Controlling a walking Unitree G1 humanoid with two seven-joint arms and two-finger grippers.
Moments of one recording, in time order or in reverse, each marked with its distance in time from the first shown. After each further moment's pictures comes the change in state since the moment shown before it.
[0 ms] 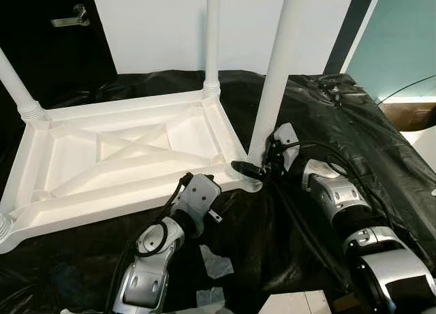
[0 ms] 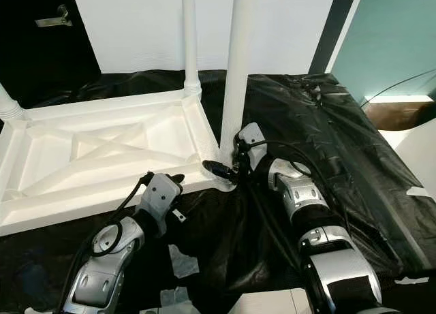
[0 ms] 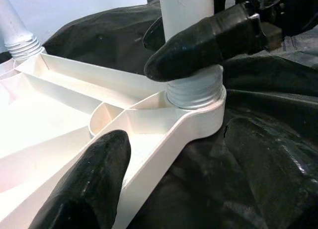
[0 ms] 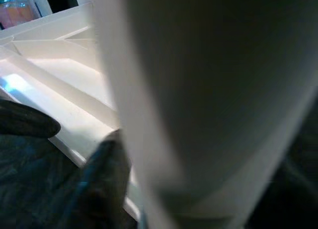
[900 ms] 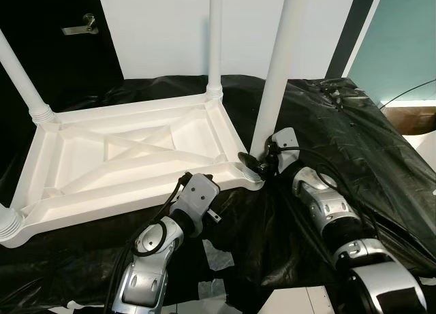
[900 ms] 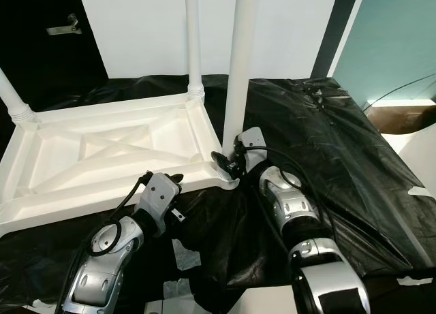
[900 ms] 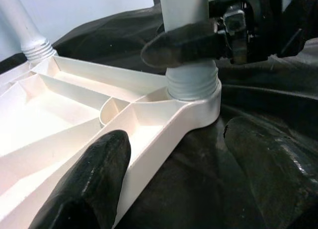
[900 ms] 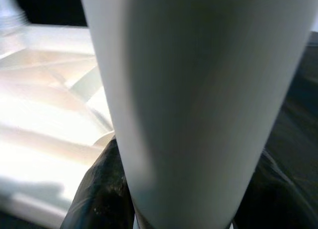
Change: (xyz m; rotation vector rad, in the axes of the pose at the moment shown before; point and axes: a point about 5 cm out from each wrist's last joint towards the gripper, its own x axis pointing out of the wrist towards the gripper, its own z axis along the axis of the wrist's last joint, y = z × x) left arm -0.001 0.004 -0.004 -0.003 0.015 0.008; right arm 0.008 0.013 -0.018 0.091 -0.030 -0.480
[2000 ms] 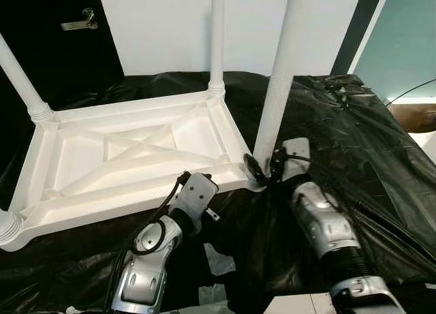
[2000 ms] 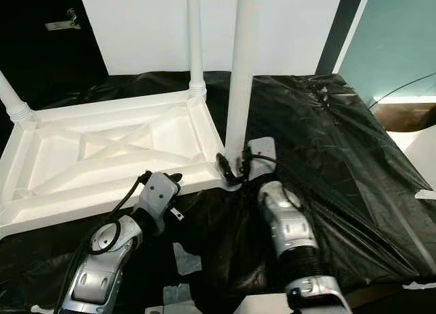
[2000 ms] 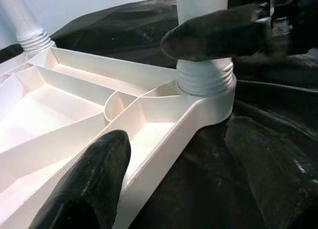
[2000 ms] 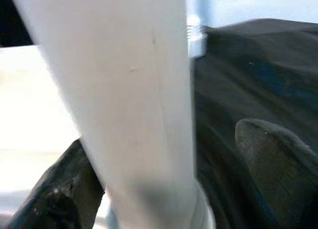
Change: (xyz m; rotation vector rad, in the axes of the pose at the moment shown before) left arm -0.001 0.001 -0.001 0.000 -0.004 0.004; right arm -0.030 -0.003 0.006 0.058 -0.093 -0.006
